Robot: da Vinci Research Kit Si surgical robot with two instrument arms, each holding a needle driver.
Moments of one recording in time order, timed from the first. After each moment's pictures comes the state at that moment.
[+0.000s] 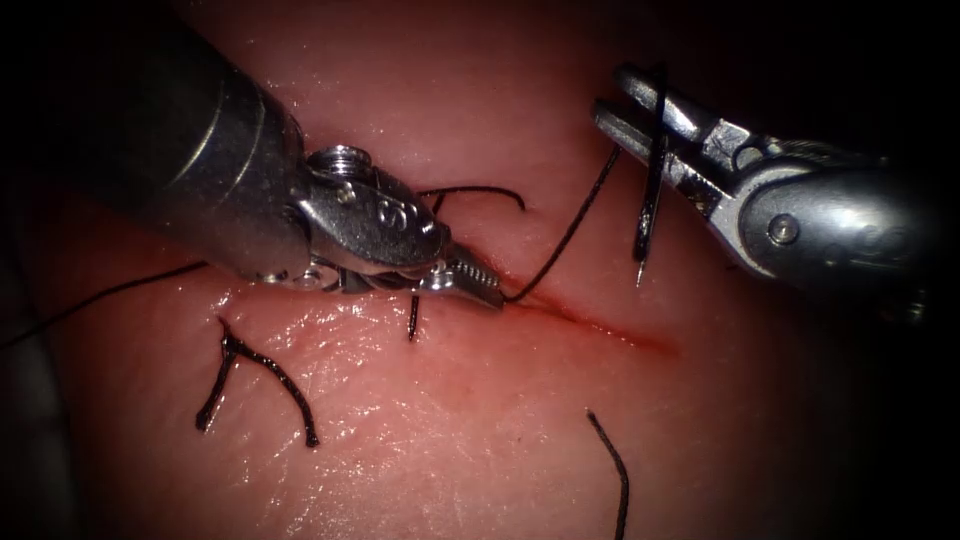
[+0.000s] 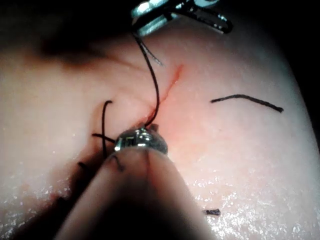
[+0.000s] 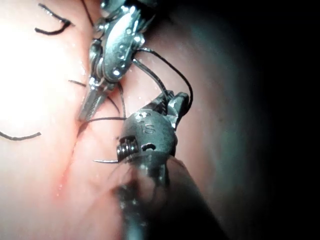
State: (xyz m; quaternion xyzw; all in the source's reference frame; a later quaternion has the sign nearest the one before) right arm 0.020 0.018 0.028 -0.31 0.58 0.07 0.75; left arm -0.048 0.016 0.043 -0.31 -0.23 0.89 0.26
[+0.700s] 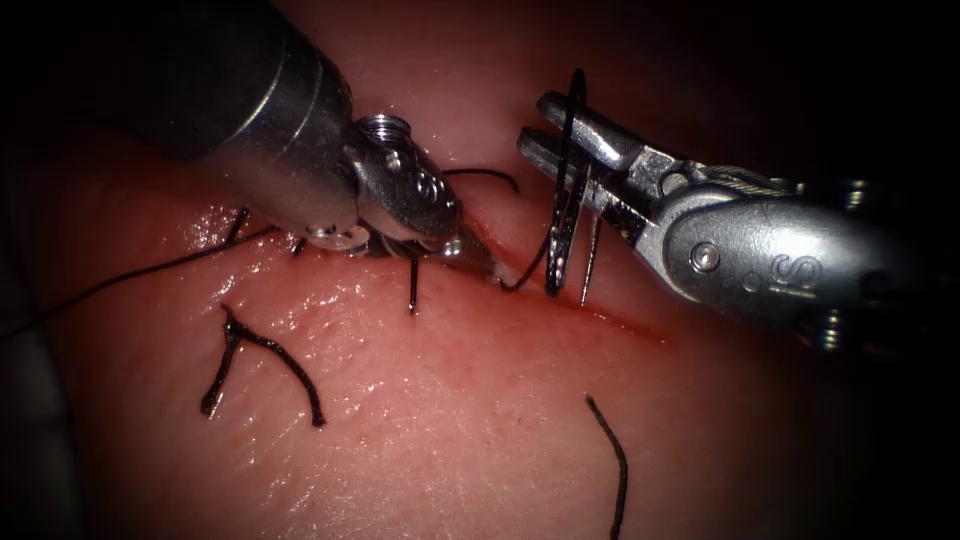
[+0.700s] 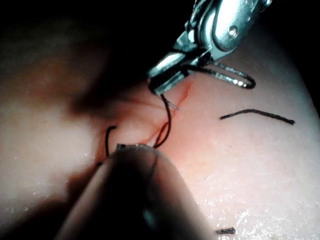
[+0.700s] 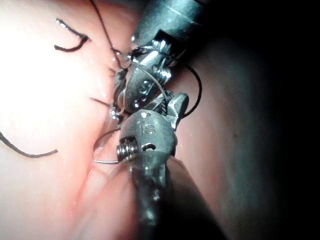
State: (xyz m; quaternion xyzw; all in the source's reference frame) right arm 0.022 0.017 0.029 -0.30 0.58 0.05 0.75; left arm -0.047 0.018 0.045 -0.13 -0.16 0.95 0.22
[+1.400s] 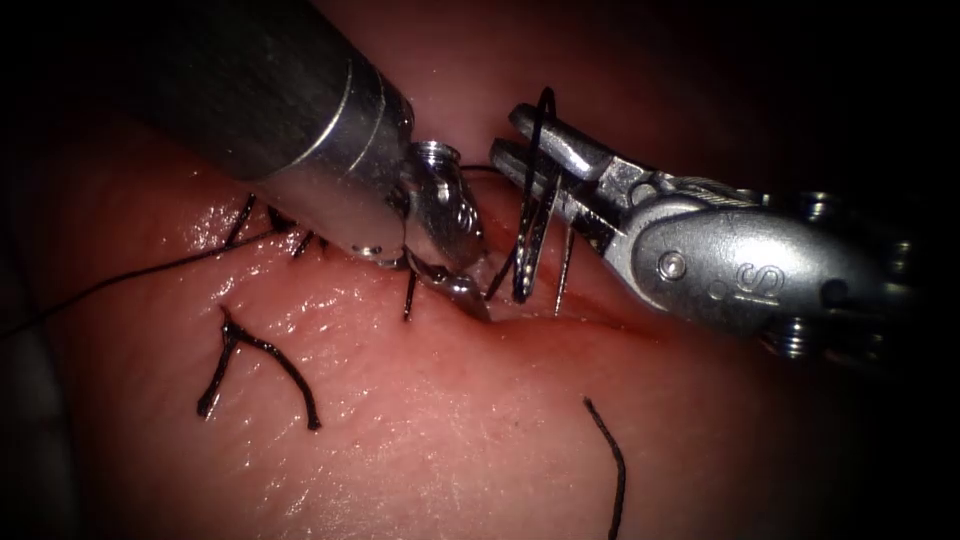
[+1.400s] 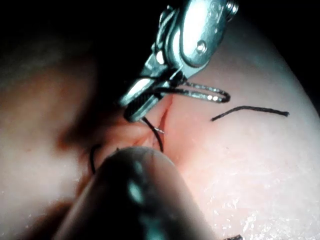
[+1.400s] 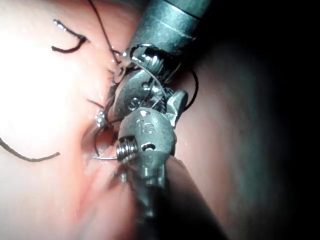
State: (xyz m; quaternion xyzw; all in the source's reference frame) right arm 0.023 0.017 0.030 -0.30 0.60 0.10 0.73; left arm -0.049 0.017 0.046 -0.11 -0.19 0.97 0.14
